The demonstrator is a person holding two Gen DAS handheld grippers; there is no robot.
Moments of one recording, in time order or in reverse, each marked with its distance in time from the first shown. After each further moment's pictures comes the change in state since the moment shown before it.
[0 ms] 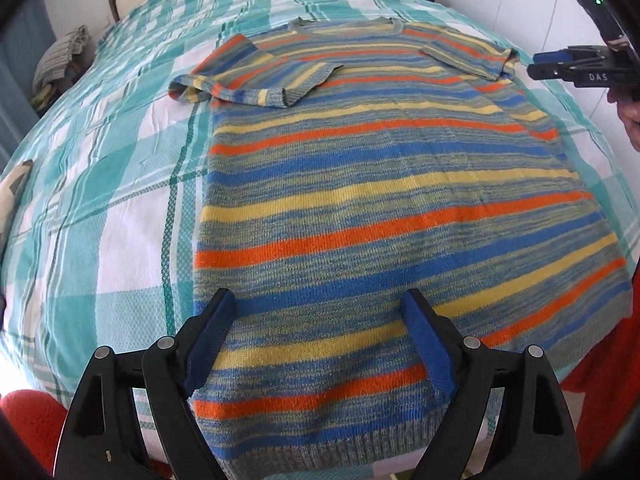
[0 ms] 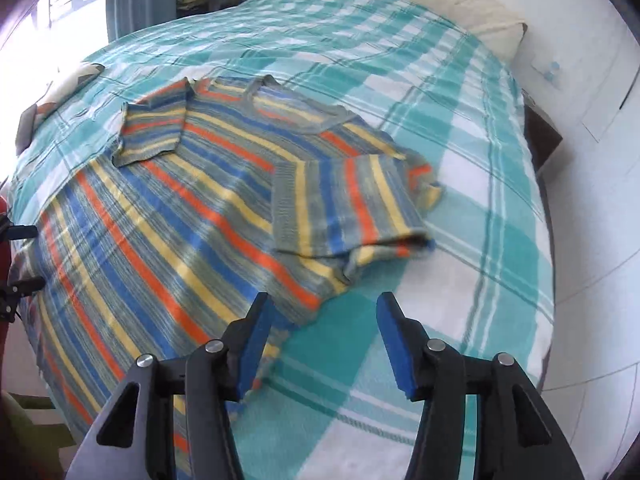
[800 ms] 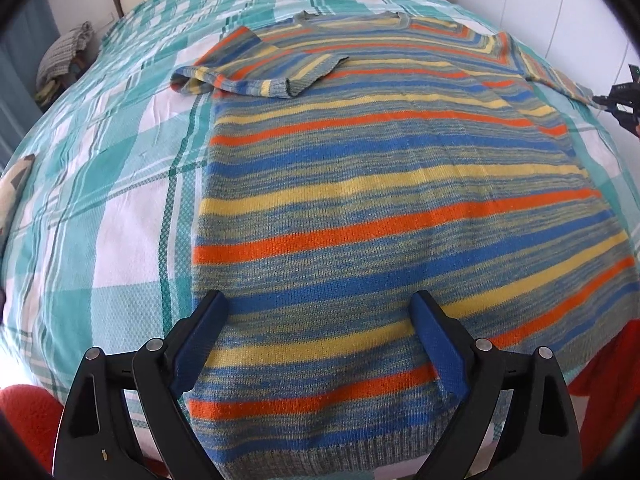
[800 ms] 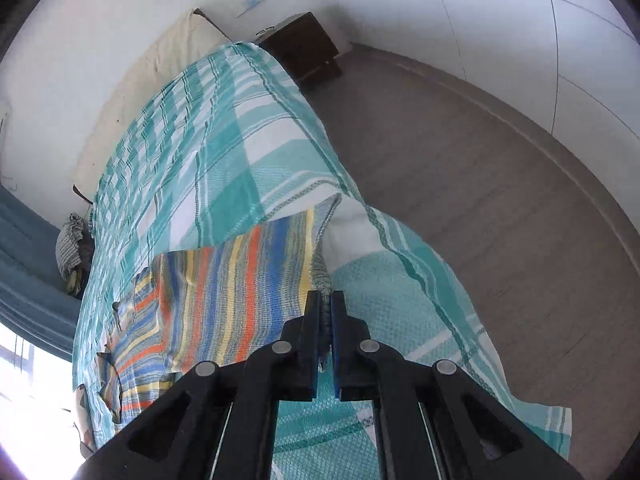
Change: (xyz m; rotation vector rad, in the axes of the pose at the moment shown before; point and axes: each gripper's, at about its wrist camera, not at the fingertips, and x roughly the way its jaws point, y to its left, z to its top) left arm 0.007 0.000 -0.003 -0.017 0.018 0.017; right arm -0.026 -0.241 -0.176 1.171 -0.165 0.034
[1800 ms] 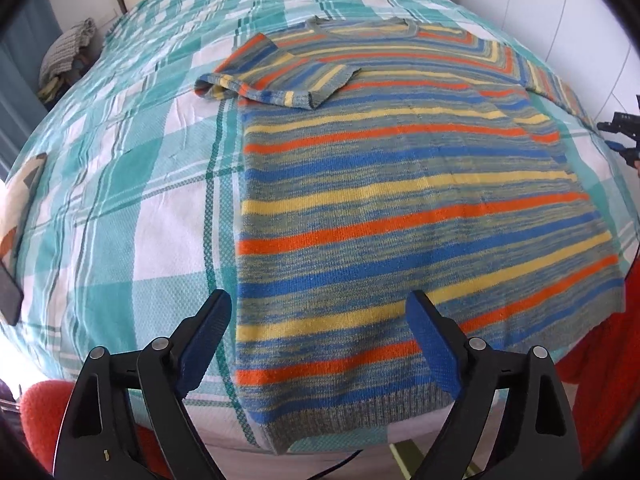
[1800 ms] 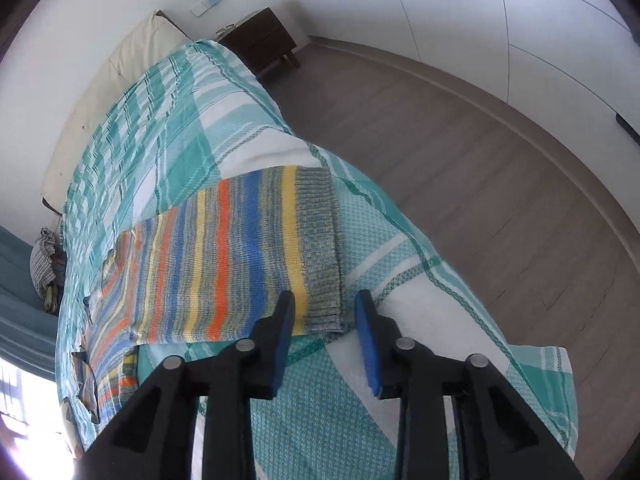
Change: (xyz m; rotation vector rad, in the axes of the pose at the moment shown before) left arm -0.046 0.021 0.010 -0.006 0.010 -0.012; right arm -0.019 -0.025 -0.051 0.044 -0.011 -0.146
